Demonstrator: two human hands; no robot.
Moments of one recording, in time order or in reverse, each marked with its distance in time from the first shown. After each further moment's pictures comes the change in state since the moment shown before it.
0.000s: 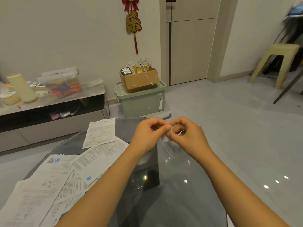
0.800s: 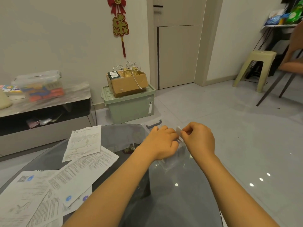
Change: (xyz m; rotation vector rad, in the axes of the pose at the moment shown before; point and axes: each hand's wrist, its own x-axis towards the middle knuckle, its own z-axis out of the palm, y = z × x) left_hand 0.054 -0.025 0.053 0.951 -0.493 0.328; right_hand 0.031 0.041 -0.020 -0.508 0.343 0.143
